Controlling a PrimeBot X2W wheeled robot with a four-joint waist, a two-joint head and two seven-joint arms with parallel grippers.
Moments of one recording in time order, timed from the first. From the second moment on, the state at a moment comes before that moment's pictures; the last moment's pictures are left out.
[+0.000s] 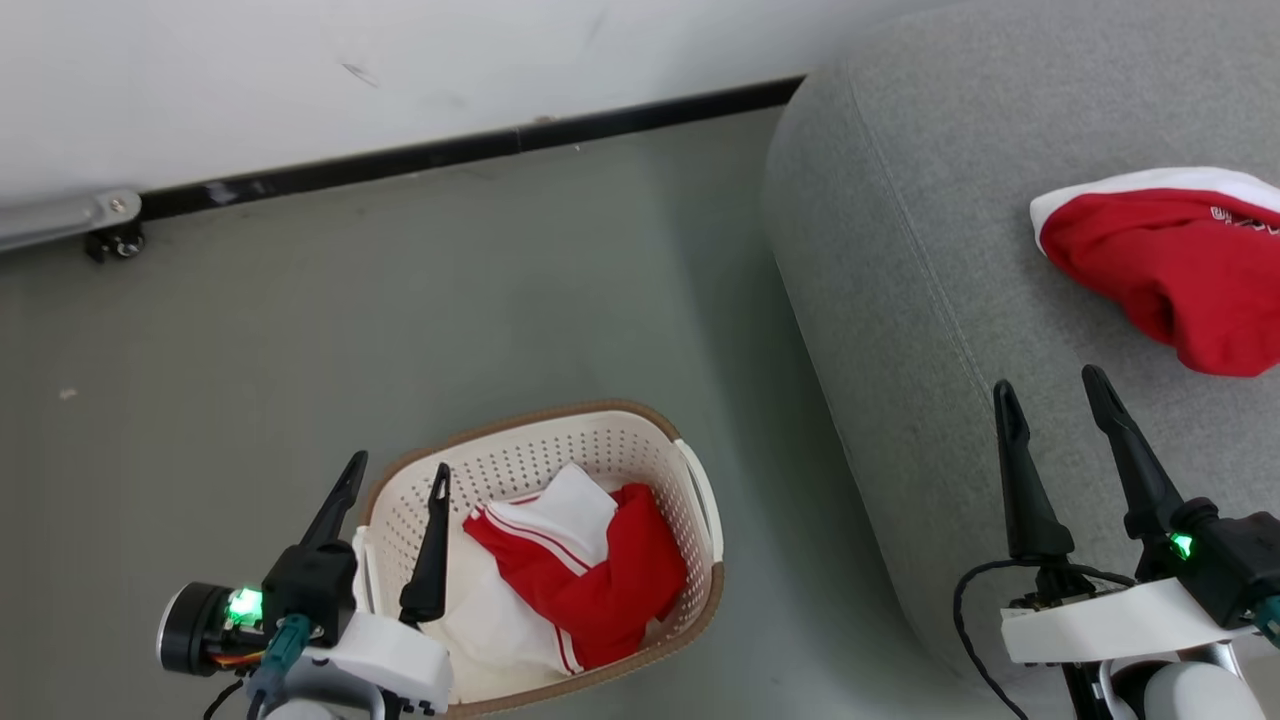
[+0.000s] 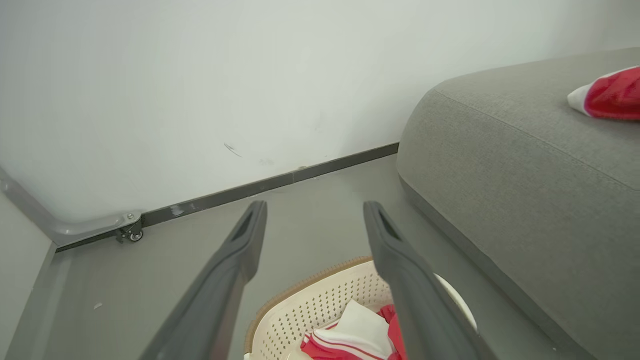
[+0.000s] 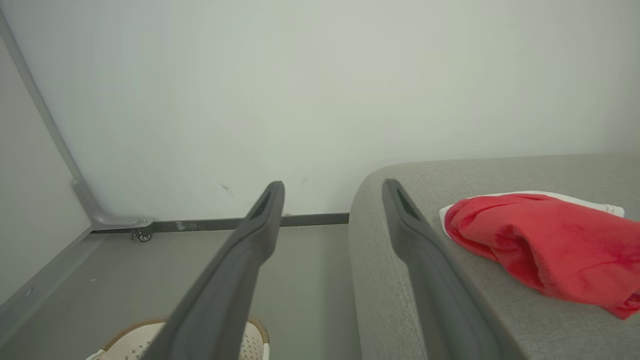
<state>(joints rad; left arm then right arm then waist) -0.15 0.14 -0.22 0.31 -0.11 0.08 -0.25 -0.03 -0.05 -0.04 0.00 0.10 0.13 -0.15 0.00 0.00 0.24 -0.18</state>
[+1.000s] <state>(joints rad) -0.32 0.19 -0.26 0.55 -0.05 0.04 -0.15 -0.11 -0.04 -0.04 -0.04 0.11 0.13 -0.19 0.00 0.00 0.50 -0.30</state>
